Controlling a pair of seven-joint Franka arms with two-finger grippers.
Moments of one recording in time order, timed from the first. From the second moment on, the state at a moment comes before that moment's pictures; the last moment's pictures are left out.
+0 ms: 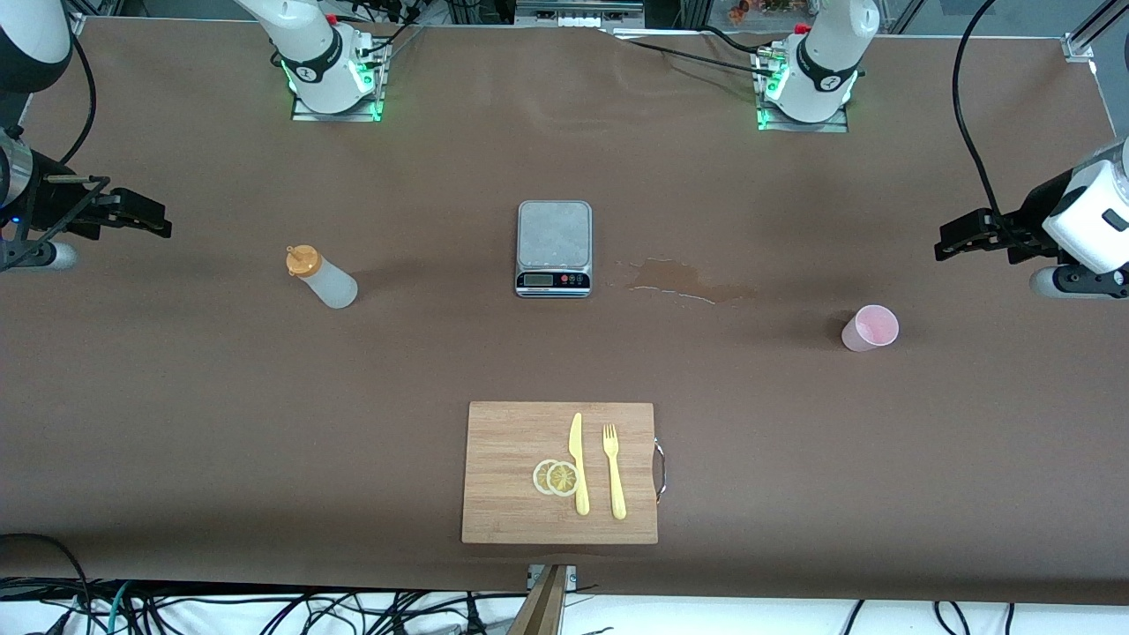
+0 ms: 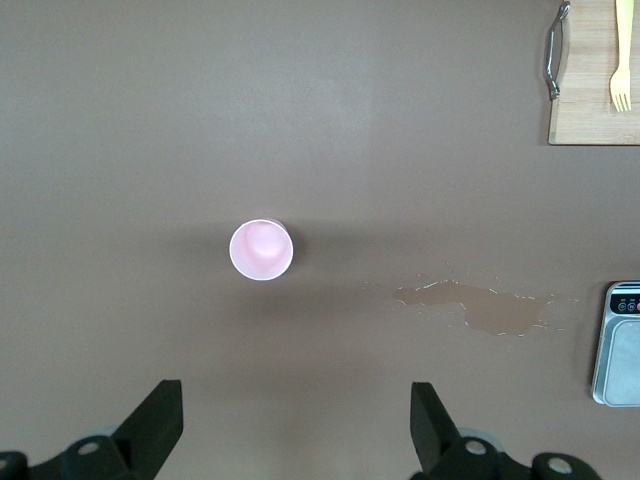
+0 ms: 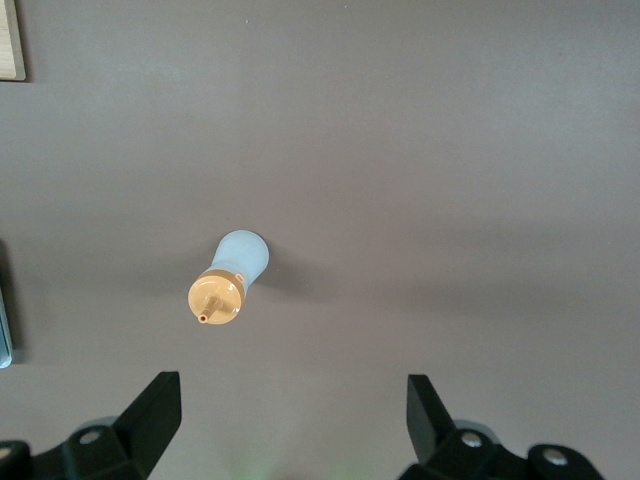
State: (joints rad) left arm 0.06 0.15 -0.06 -1.49 -0.04 1.52 -0.02; right arm 0.03 0.07 -0.07 -1.65 0.00 1.59 -0.08
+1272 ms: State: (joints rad) left arm 0.06 0.15 -0.06 -1.49 -0.04 1.52 -0.02; right arm 0.03 0.07 -0.07 -1.65 0.00 1.60 -0.08
